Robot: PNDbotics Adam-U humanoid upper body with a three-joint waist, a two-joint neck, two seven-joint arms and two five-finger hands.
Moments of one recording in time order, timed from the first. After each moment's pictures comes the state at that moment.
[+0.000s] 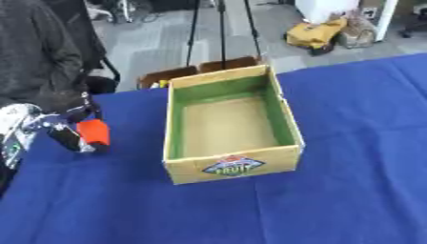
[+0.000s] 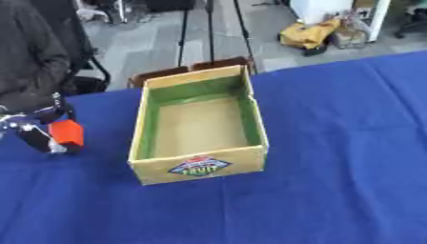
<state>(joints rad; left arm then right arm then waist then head) -0.79 0.94 0.05 -0.97 -0.89 -0.46 -0.30 -0.20 -0.46 0.13 -1.84 -0.29 -0.35 0.31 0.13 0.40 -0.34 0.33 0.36</state>
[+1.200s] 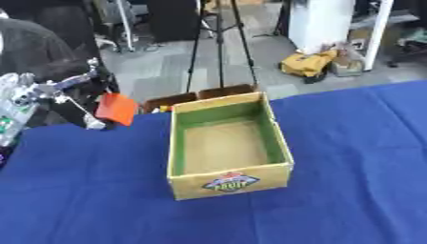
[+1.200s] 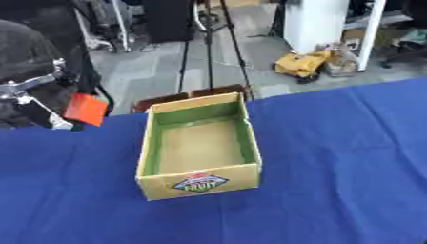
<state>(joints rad) -0.85 0.99 -0.03 -1.21 -0.53 -0.51 -0.36 -0.18 -0.49 0.13 -1.84 -0.35 -0.35 0.34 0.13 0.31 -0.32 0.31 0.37</state>
